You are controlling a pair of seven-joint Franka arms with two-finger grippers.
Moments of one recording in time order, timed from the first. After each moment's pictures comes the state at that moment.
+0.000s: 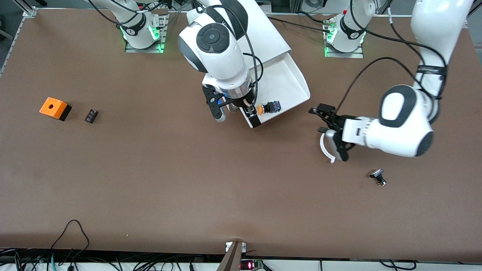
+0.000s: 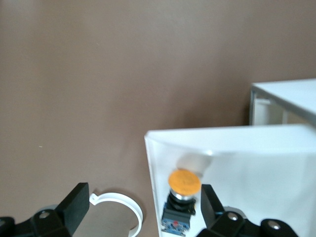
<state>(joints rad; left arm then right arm) 0.17 0.50 -0.34 -1.57 -0.50 1.63 0.68 0.68 0.66 0.14 -1.10 0.07 1.96 1.96</state>
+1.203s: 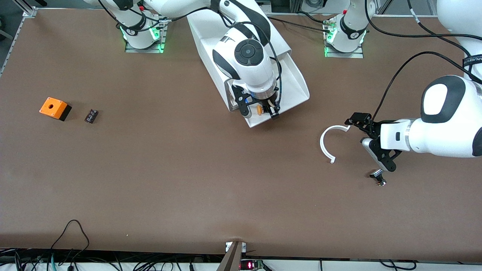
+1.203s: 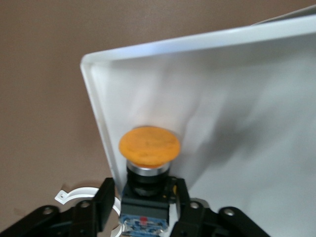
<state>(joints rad) 0.21 0.50 -0.35 -1.39 -0.23 1.54 0.56 0.78 0.79 0.13 -1.06 0.09 2.04 2.06</state>
